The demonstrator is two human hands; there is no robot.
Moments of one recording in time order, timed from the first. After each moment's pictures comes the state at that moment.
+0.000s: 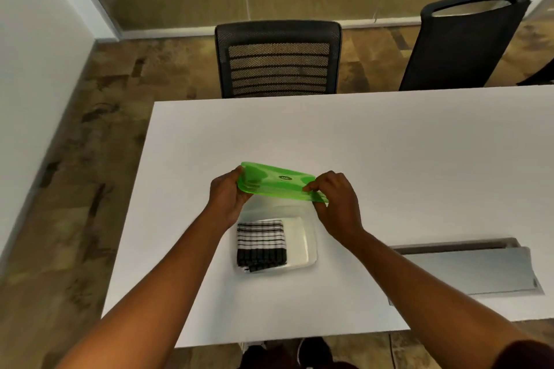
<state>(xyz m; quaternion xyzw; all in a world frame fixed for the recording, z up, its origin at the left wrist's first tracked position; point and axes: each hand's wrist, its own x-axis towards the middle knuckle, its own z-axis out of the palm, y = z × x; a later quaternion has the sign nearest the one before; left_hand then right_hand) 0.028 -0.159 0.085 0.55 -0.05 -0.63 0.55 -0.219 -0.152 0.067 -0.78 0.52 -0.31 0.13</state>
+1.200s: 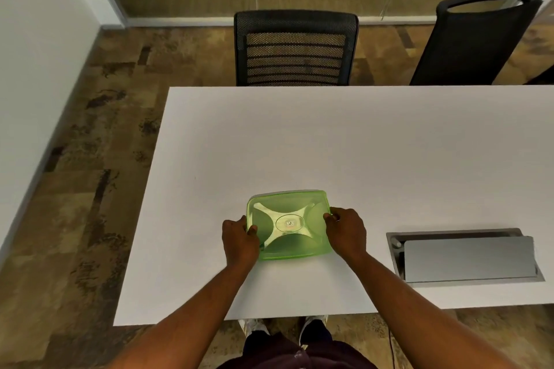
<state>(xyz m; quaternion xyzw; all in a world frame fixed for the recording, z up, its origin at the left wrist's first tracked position) 0.032 -0.022 0.010 0.84 -0.36 -0.34 0.24 -0.197 -0.073 0.008 -0.56 0.76 -0.13 0.30</state>
